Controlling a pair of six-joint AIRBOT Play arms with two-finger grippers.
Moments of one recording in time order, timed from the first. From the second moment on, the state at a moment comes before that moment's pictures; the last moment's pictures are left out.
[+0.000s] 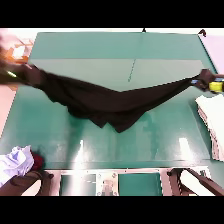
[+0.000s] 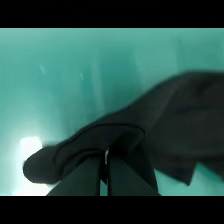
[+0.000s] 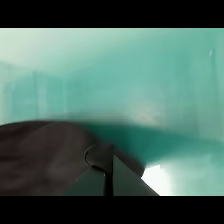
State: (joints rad) left arm -0.13 -0.91 1.17 1.38 -1.14 -1.54; right arm -0.39 -1.06 1.08 -0.89 1.16 1.38
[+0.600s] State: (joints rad) left arm -0.13 -1.16 0.81 1.24 -0.81 -1.42; right arm -0.37 -1.40 1.12 -0.90 1.10 1.38
